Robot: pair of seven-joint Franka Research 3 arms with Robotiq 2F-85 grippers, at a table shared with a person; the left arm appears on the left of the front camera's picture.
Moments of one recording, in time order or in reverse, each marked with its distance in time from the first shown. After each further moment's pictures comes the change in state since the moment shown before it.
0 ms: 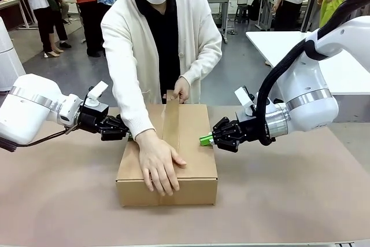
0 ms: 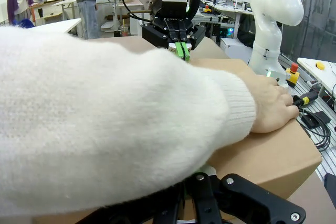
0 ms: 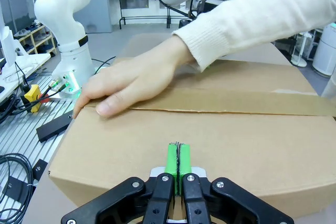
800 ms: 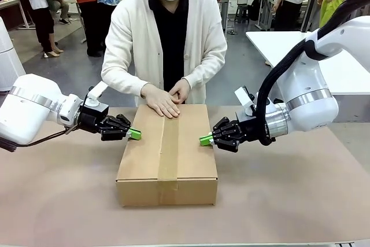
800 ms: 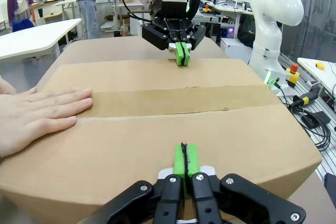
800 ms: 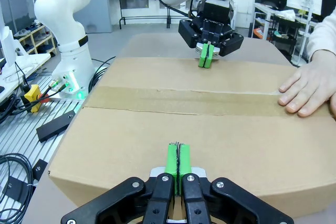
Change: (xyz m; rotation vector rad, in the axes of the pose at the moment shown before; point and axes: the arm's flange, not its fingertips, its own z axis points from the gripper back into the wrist) left arm 0.000 0.000 0.000 0.000 0.000 0.000; right arm 0.000 0.000 0.000 0.000 0.000 0.000
